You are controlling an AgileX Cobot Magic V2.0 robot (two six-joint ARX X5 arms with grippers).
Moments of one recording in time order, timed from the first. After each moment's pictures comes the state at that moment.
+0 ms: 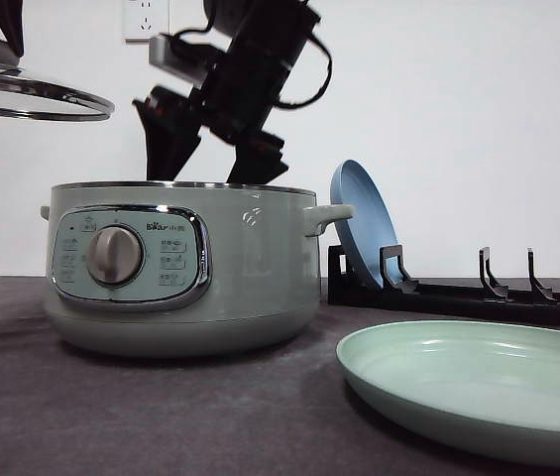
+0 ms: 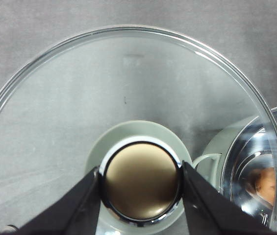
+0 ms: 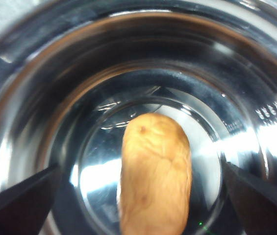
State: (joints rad) left_arx -0.01 1.75 2.13 -1.25 0.00 0.03; right_arx 0.69 2.19 2.08 -0.85 -0.23 -0.20
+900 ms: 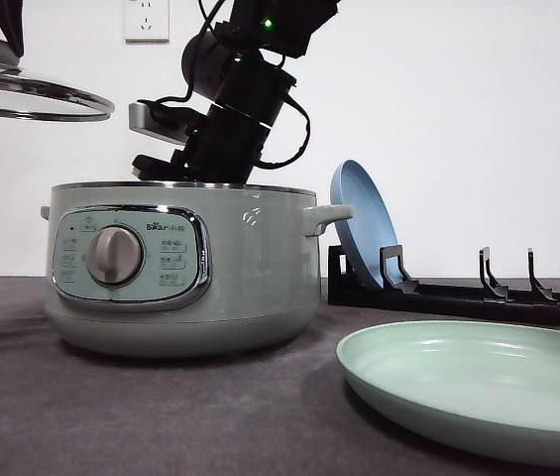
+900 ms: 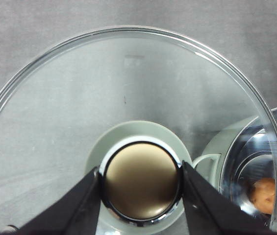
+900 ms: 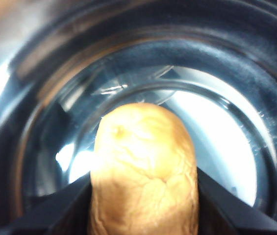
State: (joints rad) left_arx -0.01 1.75 2.13 -1.25 0.00 0.02; right_arx 0.71 2.29 2.09 -0.86 -0.23 -0.19
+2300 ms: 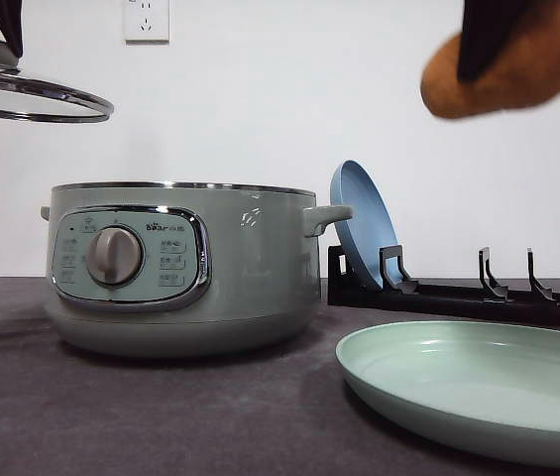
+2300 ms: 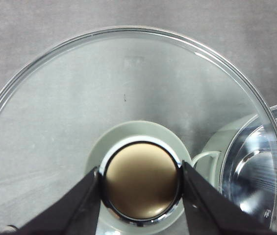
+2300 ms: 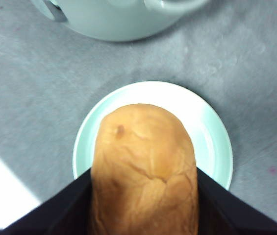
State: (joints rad) left_arx -0.01 1.75 2.13 -1.26 0.00 0.02; right_arx 0.57 1.21 1.19 -1.05 -0.13 -0.08
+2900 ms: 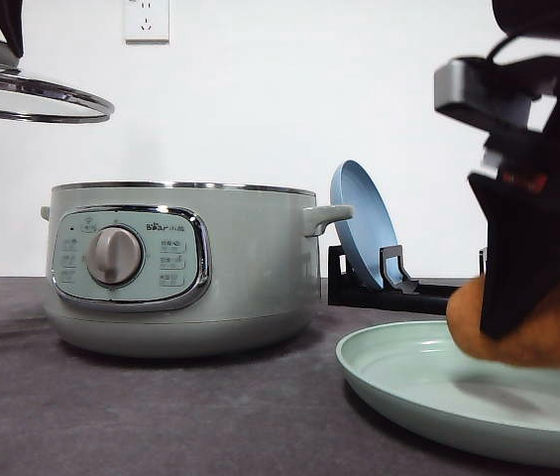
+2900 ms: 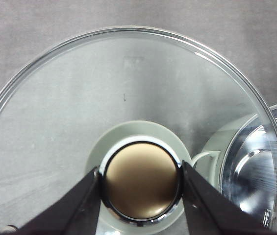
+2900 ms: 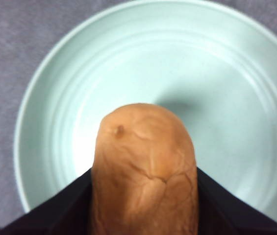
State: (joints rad) left_arx -0.01 1.75 2.13 -1.26 0.00 0.02; right_arx 0.57 1.19 0.66 -0.55 -0.14 0.09
